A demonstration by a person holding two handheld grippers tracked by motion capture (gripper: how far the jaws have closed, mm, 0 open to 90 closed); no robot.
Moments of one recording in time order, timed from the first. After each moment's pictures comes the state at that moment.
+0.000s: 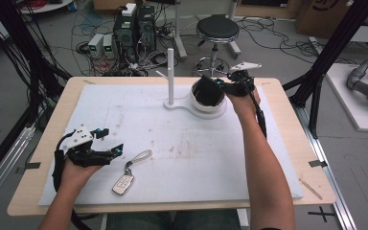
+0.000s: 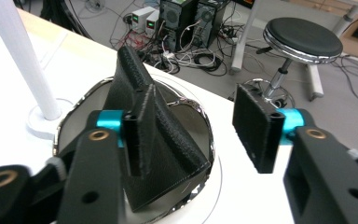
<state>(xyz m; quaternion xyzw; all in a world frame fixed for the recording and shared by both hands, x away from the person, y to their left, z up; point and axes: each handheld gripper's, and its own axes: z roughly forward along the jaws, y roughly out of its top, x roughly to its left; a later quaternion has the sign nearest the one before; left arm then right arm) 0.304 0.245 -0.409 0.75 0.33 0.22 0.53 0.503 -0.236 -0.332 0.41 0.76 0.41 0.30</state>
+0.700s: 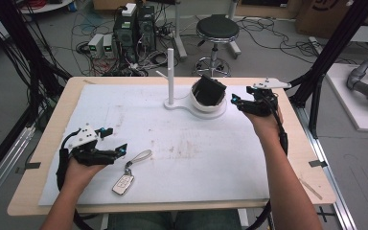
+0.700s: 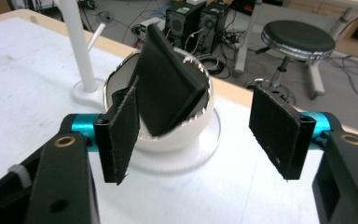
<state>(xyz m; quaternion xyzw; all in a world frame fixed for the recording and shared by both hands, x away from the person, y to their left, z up) 0.308 0.234 -0.408 0.75 0.32 0.22 0.53 0.415 -0.281 -0.323 0.41 0.75 0.43 0.29</state>
